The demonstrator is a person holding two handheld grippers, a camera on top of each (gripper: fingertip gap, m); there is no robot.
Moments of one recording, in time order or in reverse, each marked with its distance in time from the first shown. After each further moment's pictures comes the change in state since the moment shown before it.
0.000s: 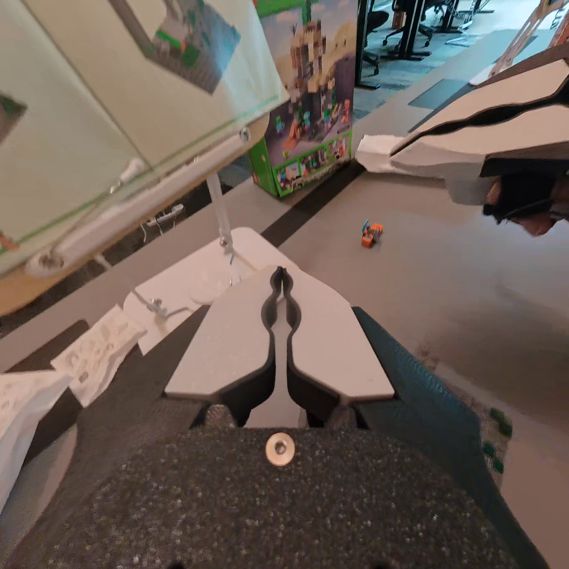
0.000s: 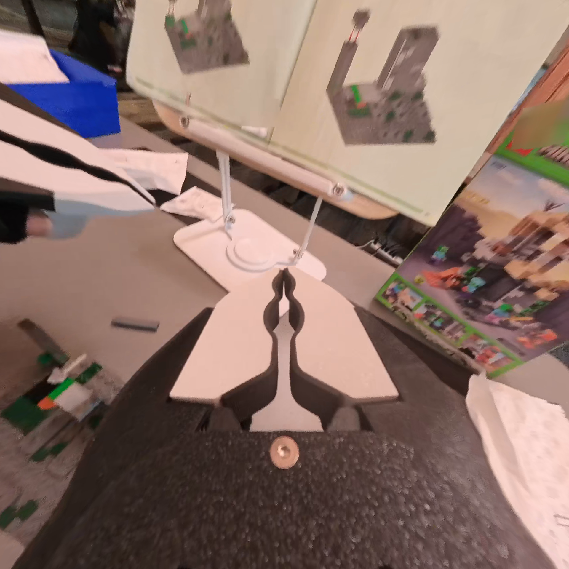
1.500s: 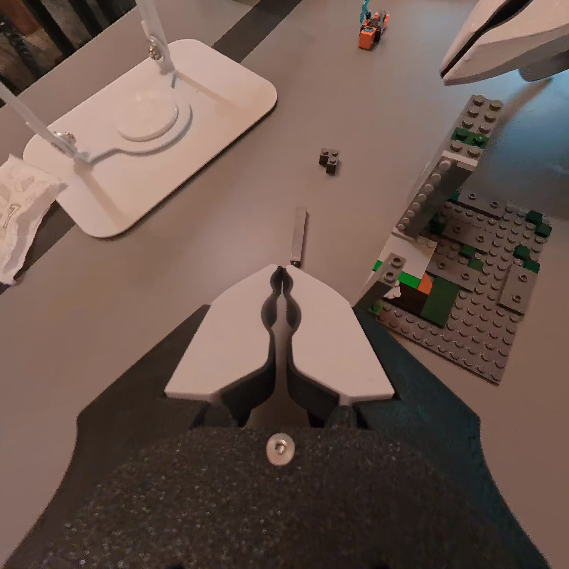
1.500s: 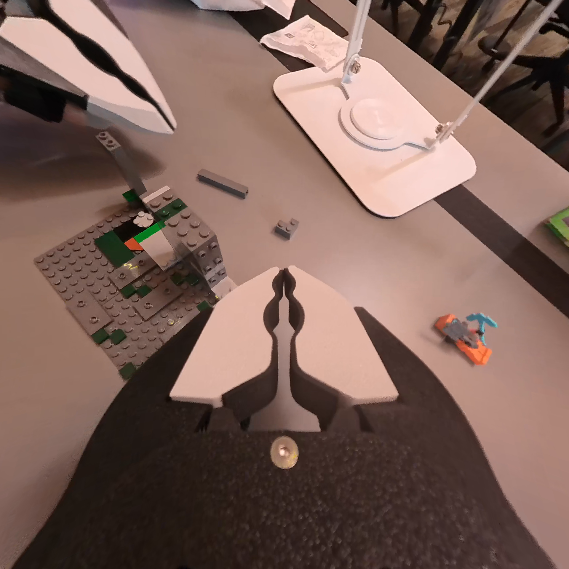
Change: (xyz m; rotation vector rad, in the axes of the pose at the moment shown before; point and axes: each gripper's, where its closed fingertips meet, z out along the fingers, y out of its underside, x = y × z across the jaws) left arm 0.005 0.147 -0.035 -0.305 0.131 0.025; right arm -0.077 0.107 -0.010 -0.313 -0.328 -0.043
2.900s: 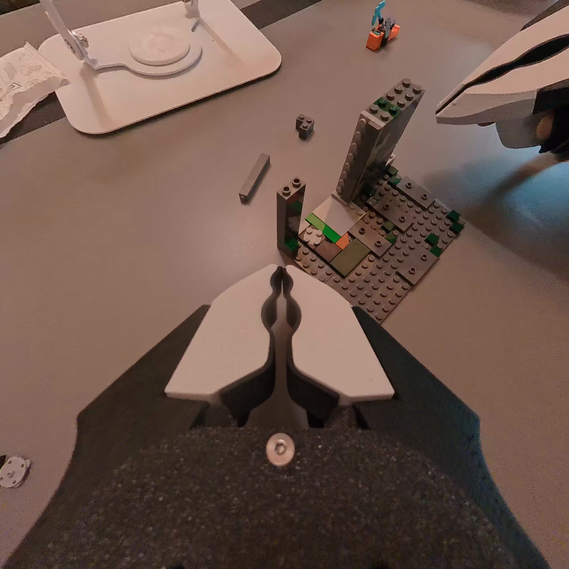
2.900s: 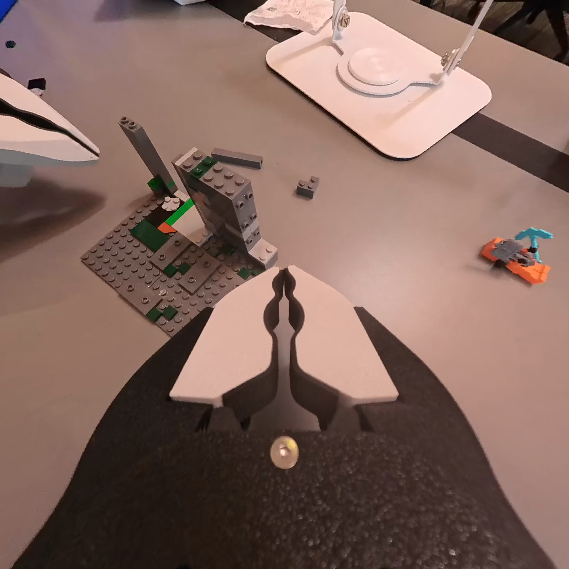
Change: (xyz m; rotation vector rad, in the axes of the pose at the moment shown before) left arm 0.057 0.026 -0.043 0.014 -0.138 -0.242; right arm -0.029 0.027 -0.018 -0.003 0.042 0.179
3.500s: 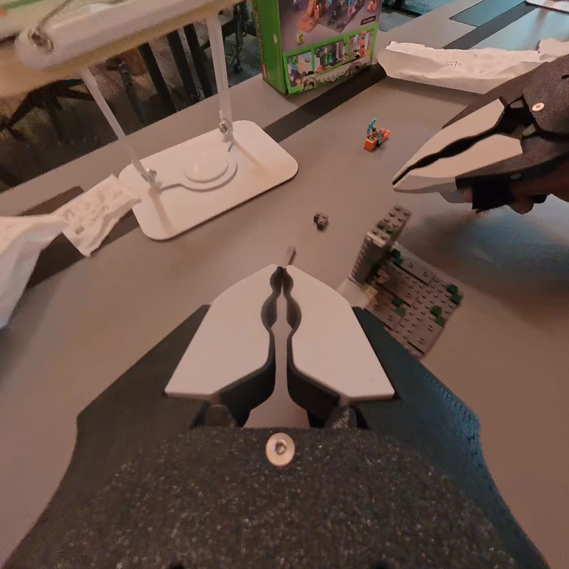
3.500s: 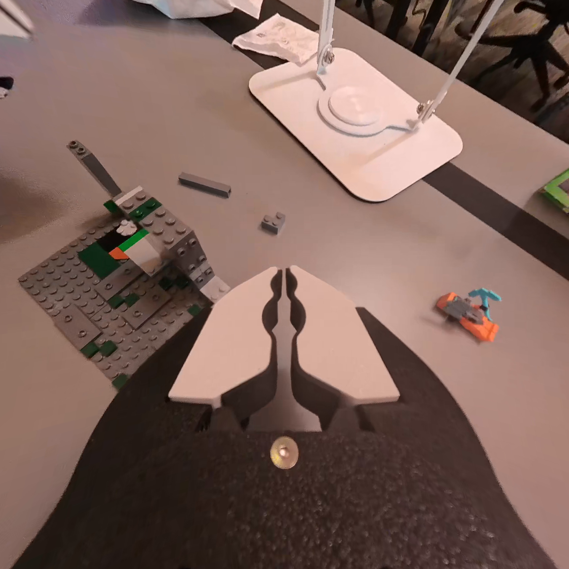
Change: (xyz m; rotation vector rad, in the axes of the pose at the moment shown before) left arm -0.020 -0.076 -0.012 0.136 -0.024 0.079; right arm 0.031 -0.026 0.022 0.024 -0.005 -0.095
